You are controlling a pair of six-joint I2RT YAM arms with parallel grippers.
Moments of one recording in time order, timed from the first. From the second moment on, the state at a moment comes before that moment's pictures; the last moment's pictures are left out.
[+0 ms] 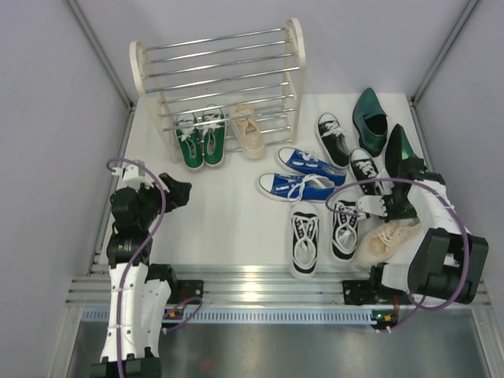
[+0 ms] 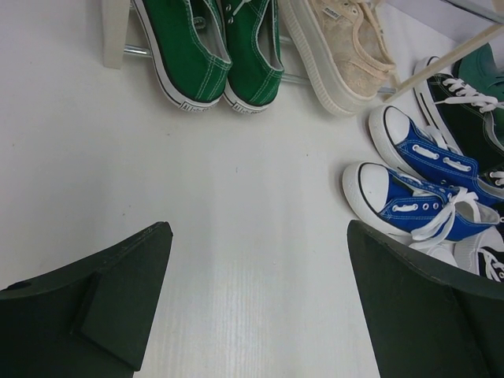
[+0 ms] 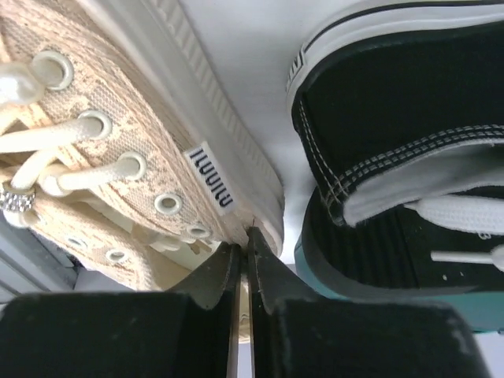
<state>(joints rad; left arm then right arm) 0.12 0.52 0.55 -0.36 0.31 -0.42 -0.21 1.30 0.82 -0.98 0.04 -1.87</state>
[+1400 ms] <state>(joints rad) -0.45 0.77 0.59 -0.12 0.23 -0.79 0.60 1.55 1.45 -0.74 -0.40 0.08</state>
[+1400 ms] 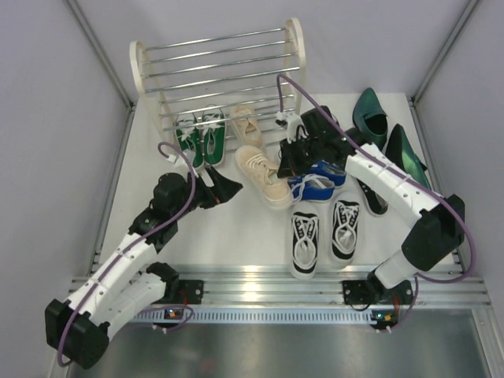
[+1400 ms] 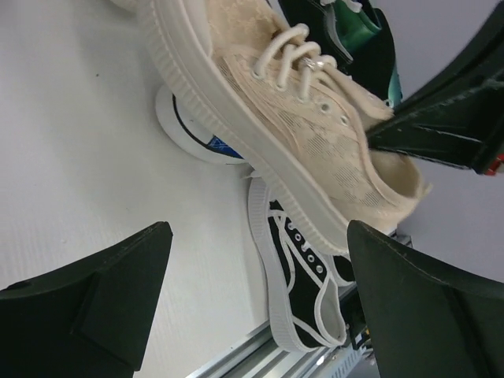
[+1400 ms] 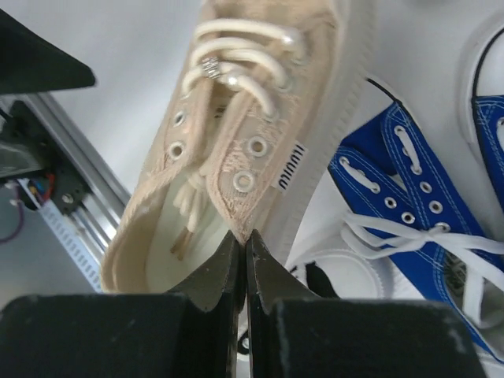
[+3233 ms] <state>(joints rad) -0.46 0.86 0.32 0.44 -0.10 -1.36 0.60 1.49 1.19 -0.33 -0.87 0.47</state>
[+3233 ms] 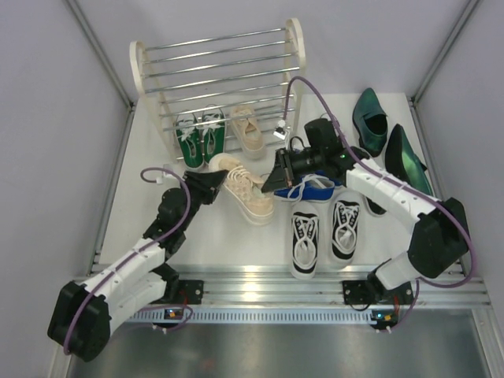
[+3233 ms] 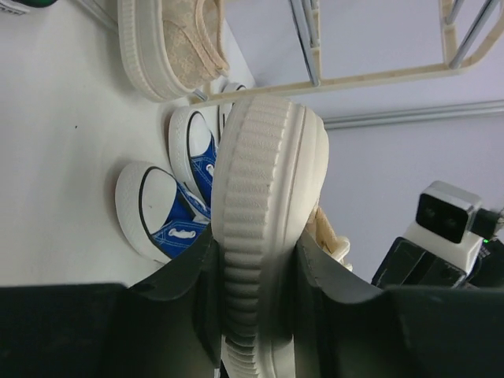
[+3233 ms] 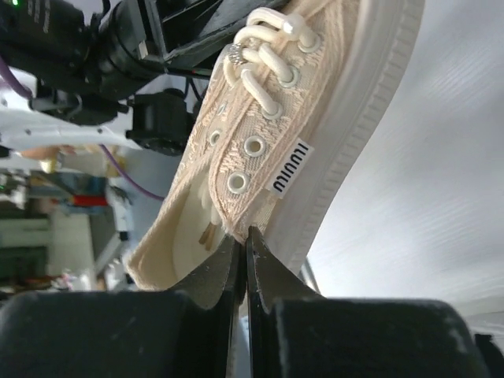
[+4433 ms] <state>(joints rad) -0.46 0.56 0.14 0.35 -0.06 -1.11 0.93 1.52 1.48 -1.11 -0.79 -1.19</state>
